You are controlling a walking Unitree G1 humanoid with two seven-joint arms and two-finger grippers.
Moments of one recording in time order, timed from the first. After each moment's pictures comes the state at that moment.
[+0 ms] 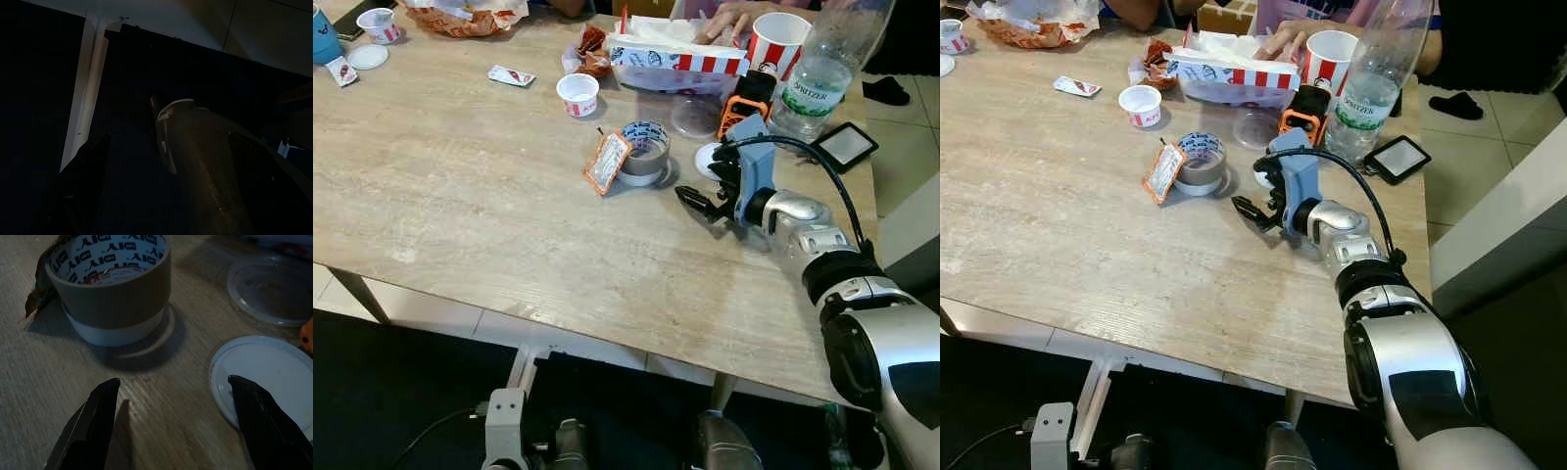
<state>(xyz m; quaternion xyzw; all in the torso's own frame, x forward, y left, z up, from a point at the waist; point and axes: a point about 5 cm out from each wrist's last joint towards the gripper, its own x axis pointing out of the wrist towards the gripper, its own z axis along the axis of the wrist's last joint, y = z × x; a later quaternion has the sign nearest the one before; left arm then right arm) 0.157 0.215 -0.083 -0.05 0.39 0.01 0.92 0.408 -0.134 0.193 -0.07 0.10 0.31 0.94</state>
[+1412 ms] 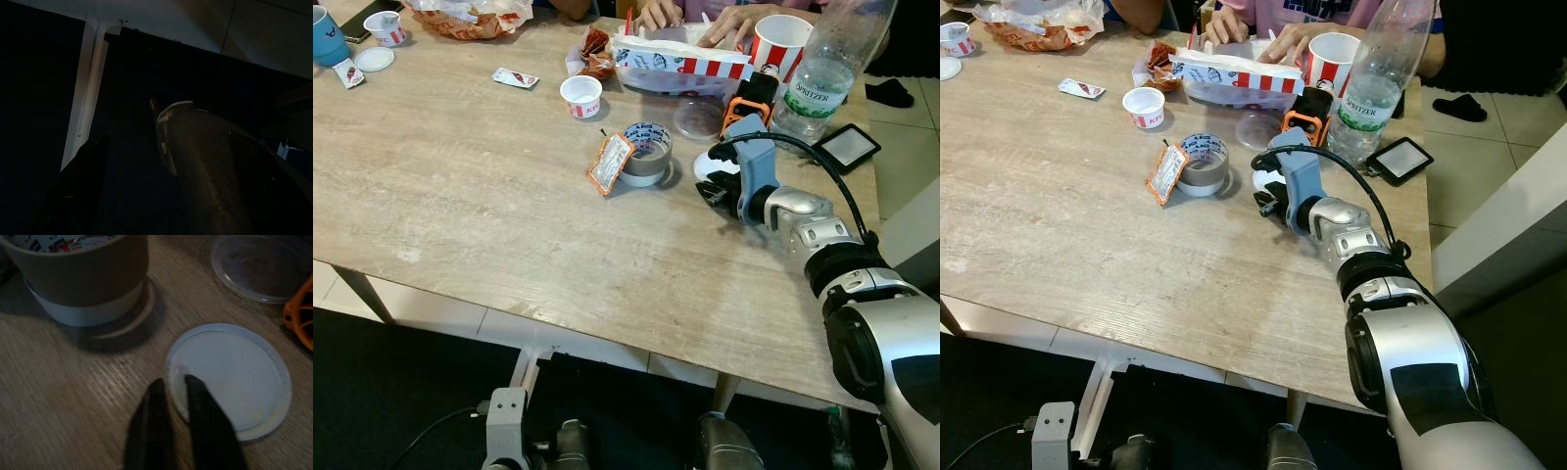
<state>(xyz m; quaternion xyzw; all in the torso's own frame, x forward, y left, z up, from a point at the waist) 0.160 0.214 -0.081 -0.05 0.39 0.00 0.92 0.409 -0.142 0.188 -0.10 0.17 0.27 0.94</state>
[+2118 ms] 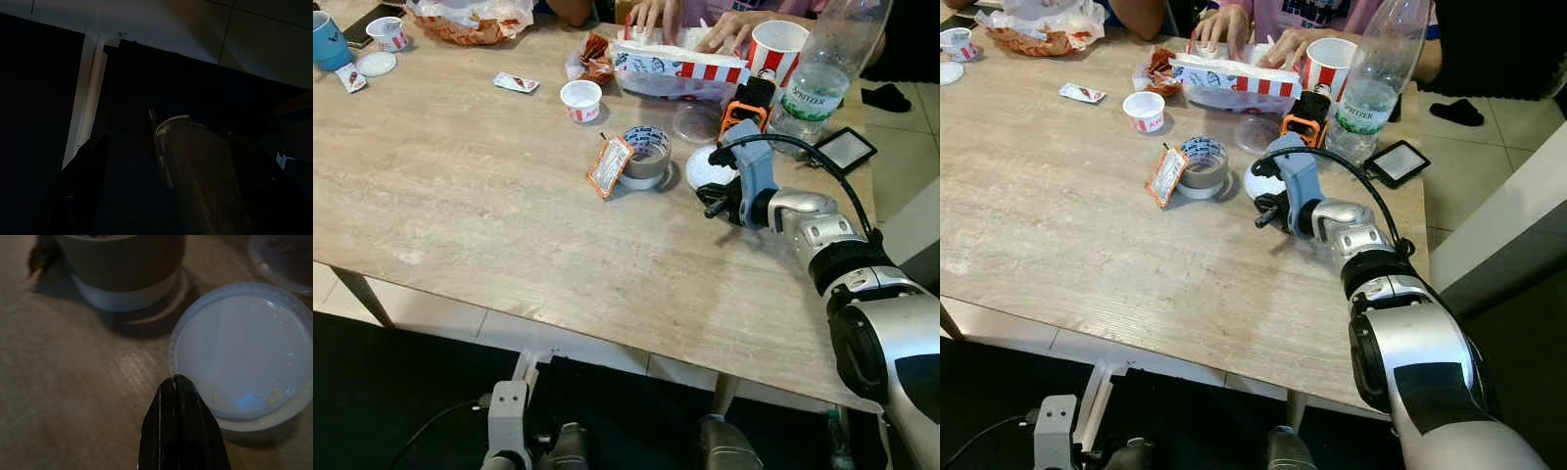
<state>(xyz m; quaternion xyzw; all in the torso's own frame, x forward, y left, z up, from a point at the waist) 0.172 0.213 -0.077 -0.04 0.38 0.00 0.92 0.404 -0.142 0.188 -0.08 0.19 0.33 0.92</state>
